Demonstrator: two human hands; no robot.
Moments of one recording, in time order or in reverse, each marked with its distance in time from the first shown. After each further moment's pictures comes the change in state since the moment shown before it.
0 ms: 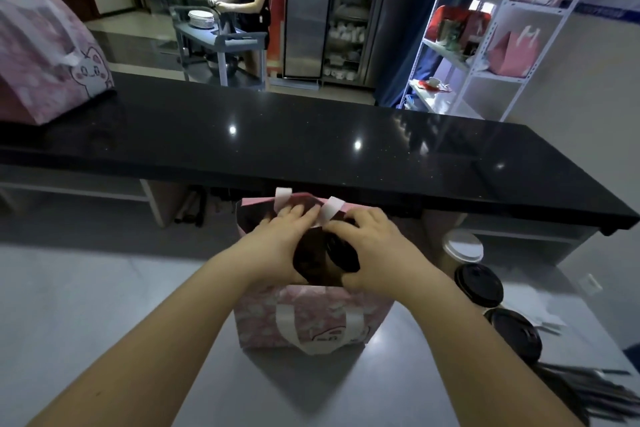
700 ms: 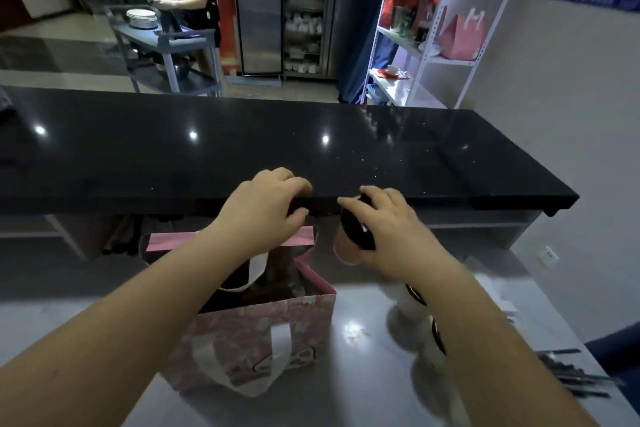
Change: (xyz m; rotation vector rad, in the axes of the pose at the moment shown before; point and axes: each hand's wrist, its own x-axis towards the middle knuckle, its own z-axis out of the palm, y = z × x) left_hand 0.091 0.076 -0.031 0.169 0.375 0.144; right_hand -0.023 0.122 -0.015 0.037 0.124 0.187
